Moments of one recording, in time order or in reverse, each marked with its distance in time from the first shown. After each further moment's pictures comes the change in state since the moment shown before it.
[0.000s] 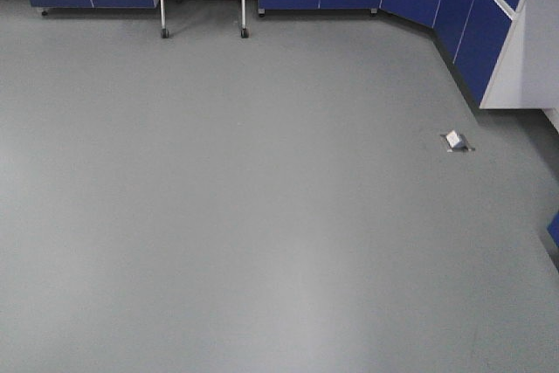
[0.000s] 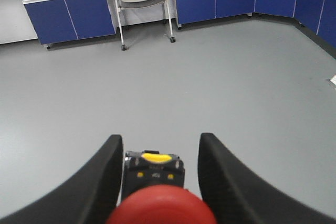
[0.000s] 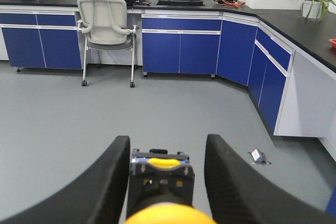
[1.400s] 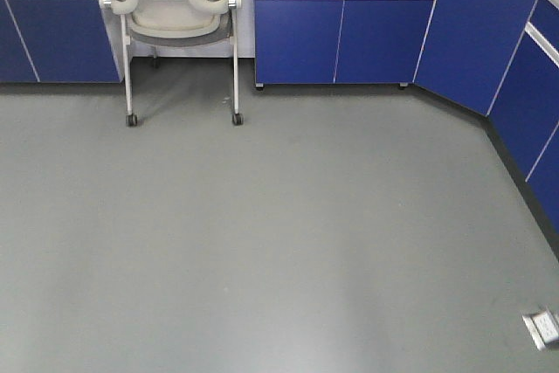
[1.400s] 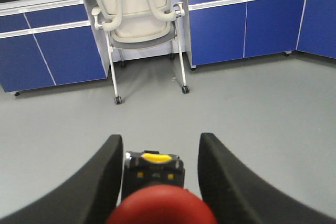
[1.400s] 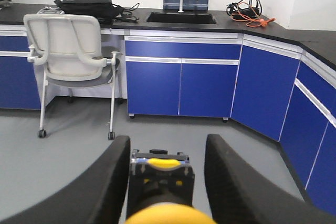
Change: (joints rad) left arm 0.000 0.000 0.000 0.000 0.000 0.000; right arm 0.000 0.000 0.000 0.000 0.000 0.000
